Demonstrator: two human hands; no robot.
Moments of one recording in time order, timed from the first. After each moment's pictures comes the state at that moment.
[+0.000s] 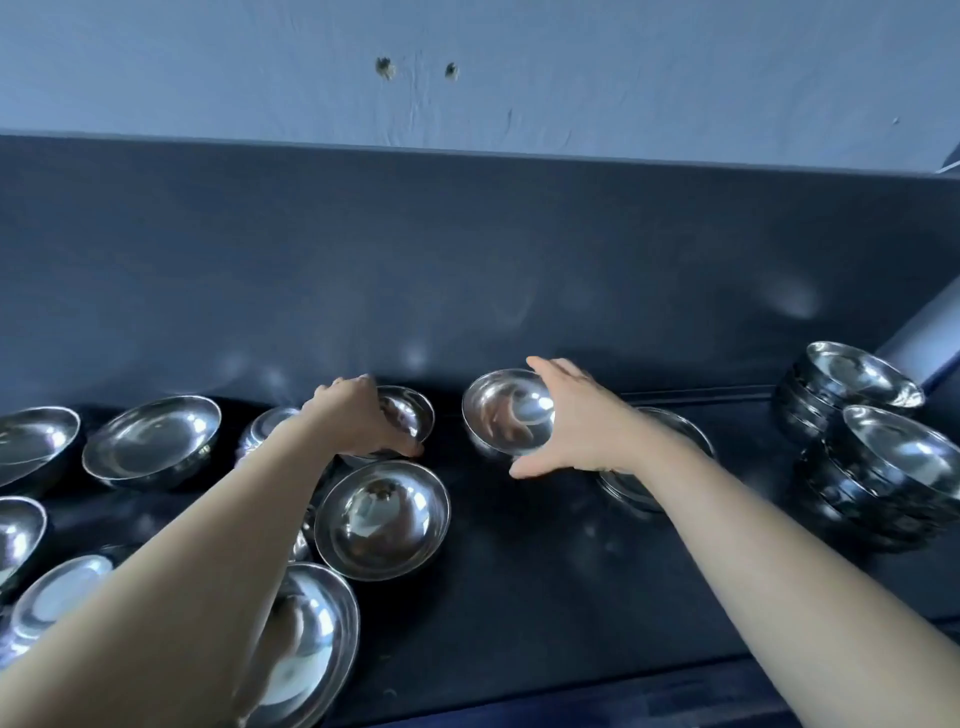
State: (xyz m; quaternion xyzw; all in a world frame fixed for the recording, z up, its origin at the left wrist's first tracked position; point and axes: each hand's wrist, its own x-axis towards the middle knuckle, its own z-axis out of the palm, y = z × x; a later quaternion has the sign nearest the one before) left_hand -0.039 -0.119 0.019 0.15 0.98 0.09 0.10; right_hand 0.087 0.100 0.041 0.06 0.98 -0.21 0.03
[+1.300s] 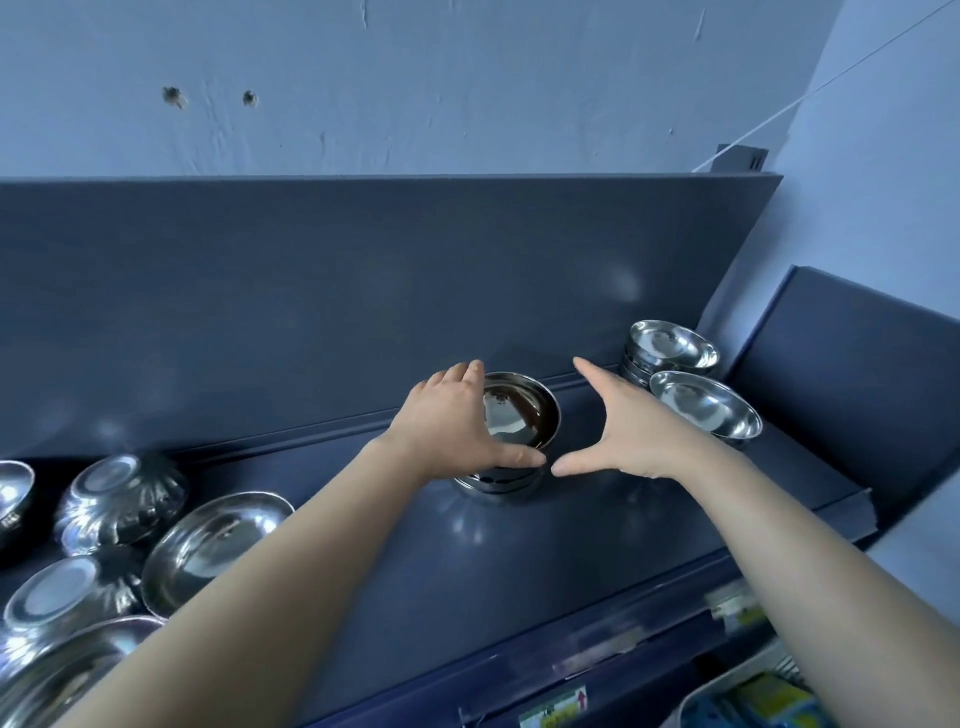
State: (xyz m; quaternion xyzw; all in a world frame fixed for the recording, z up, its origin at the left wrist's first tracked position) left_hand 0.094 0.056 0.053 0.43 0.89 0.15 0.01; right_hand 0.222 0.224 0.056 0.21 0.95 -0.23 -0.03
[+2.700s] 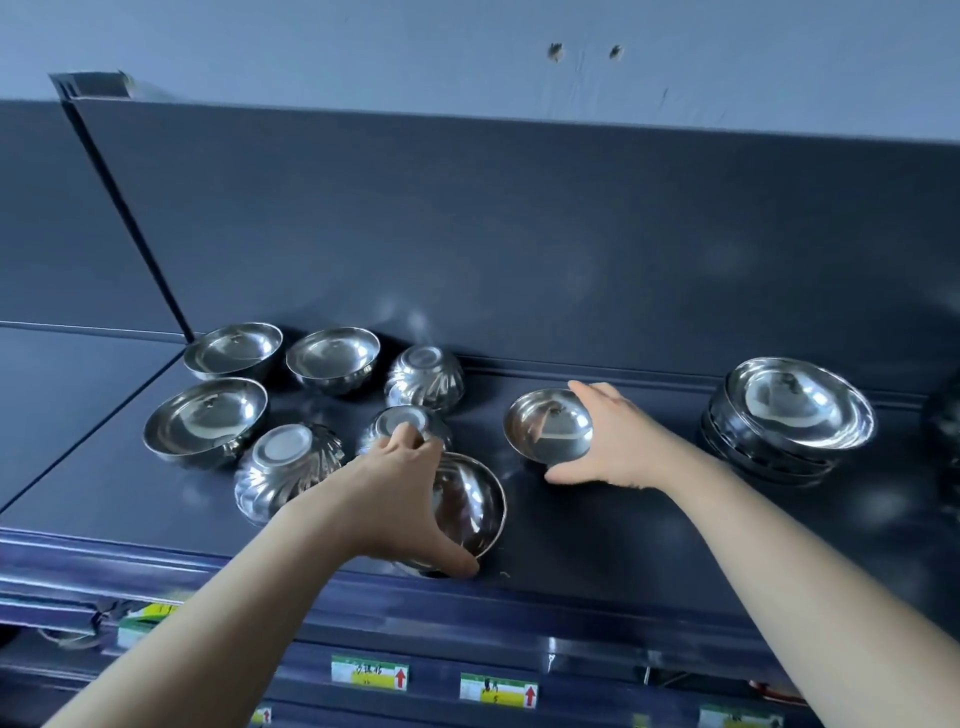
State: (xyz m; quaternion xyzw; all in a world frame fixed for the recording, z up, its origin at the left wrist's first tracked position) left_hand 0.119 -0.234 0.021 0.23 0.96 0.06 0.14; right_hand 0.105 0.019 0.003 0.00 0.97 -0.22 0.08
